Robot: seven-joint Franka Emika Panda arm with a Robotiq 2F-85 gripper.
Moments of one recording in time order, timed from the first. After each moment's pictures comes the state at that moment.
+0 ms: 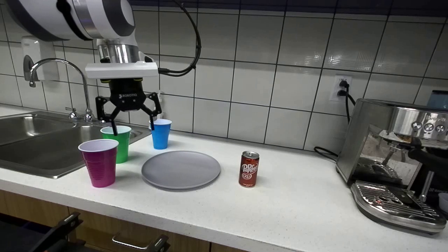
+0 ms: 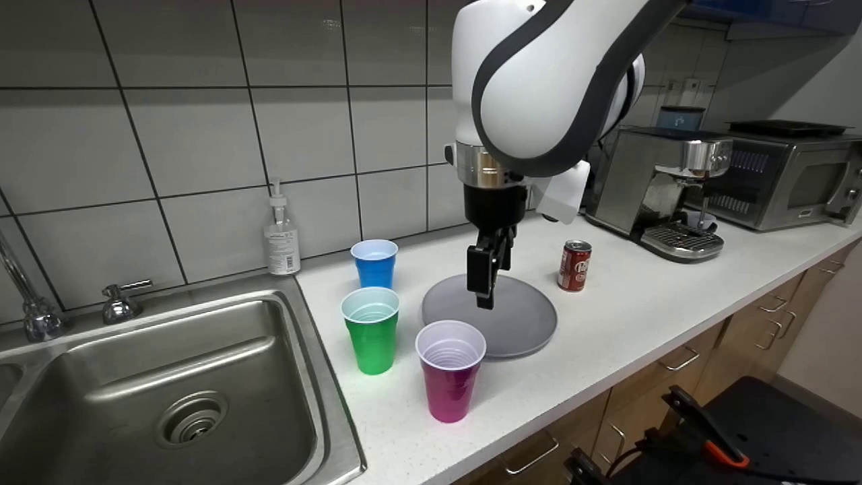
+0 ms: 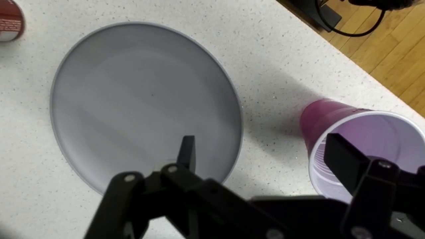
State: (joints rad) arm 0.16 -0.17 0.07 -2.68 -0.23 2.52 -0.30
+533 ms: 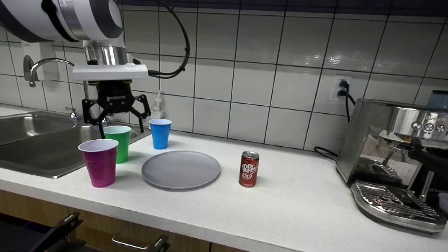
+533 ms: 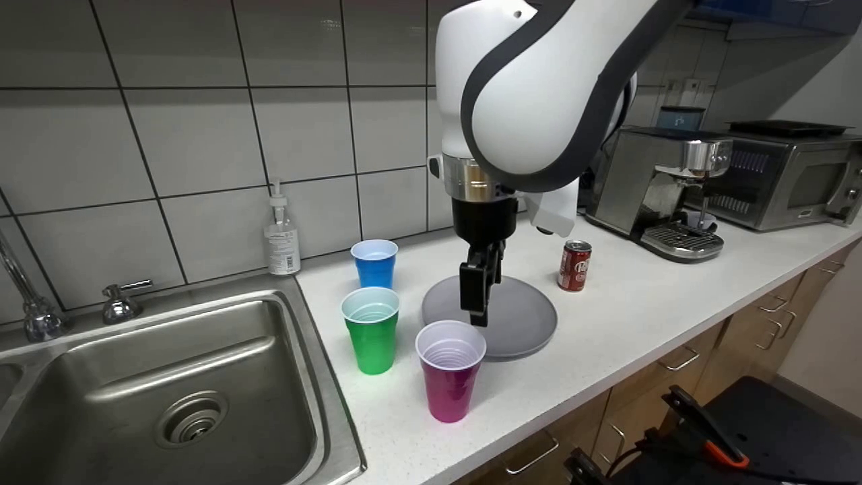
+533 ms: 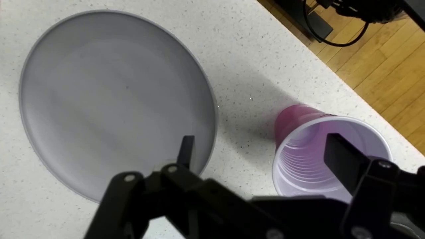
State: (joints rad) arm 0.20 -0.16 0.10 -2.70 -0.22 2.52 -0.31
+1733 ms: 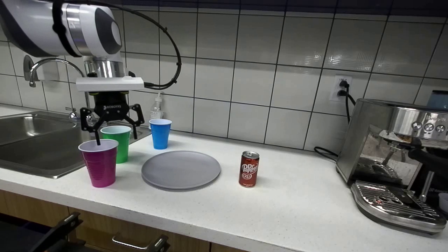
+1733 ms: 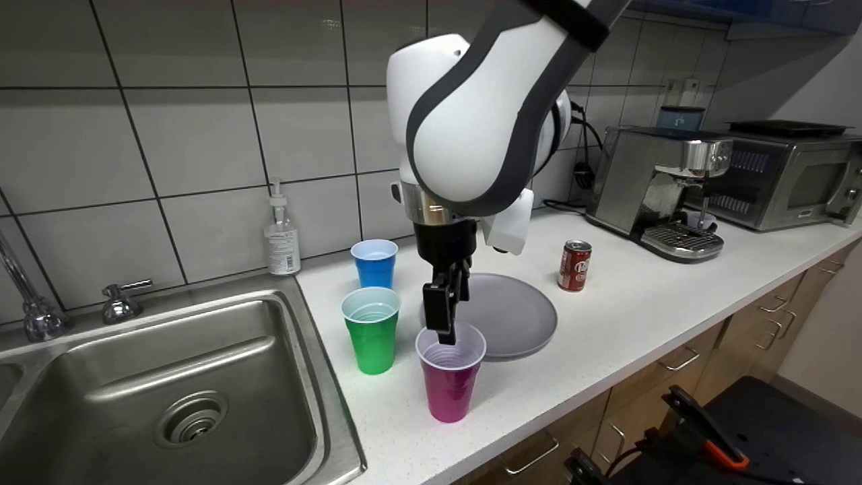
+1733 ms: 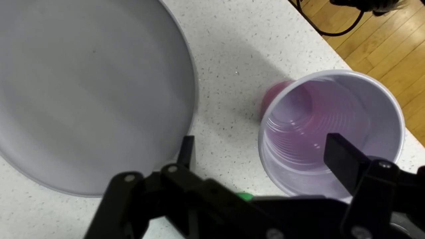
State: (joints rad) arm 0.20 0.02 0.15 -2.57 -0.22 2.52 -0.31
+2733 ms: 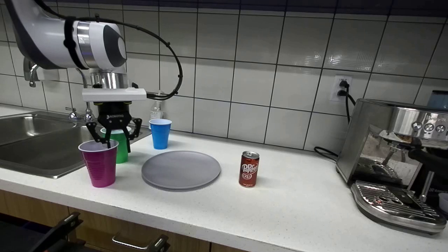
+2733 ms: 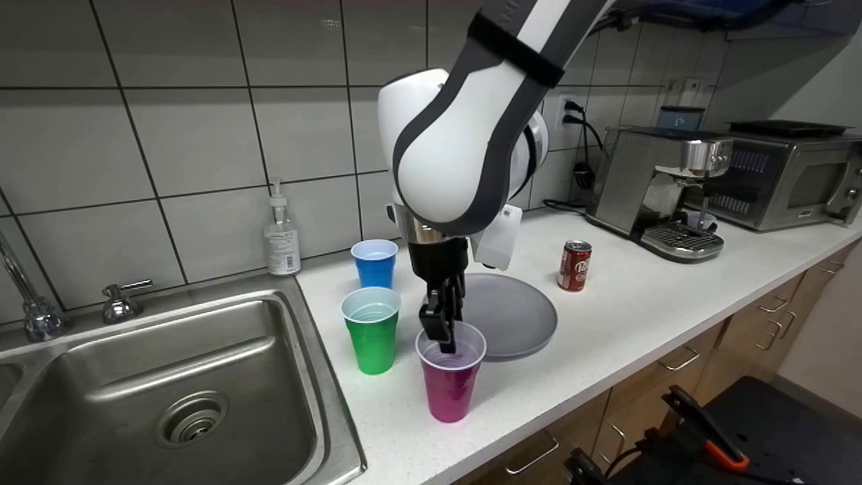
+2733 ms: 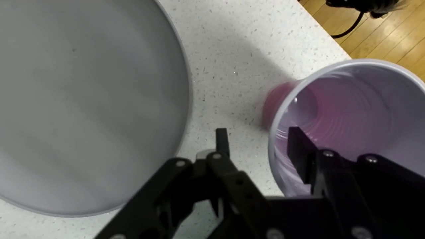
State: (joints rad) arm 0.20 0.14 0.15 -2.51 -0.22 2.52 -0.31
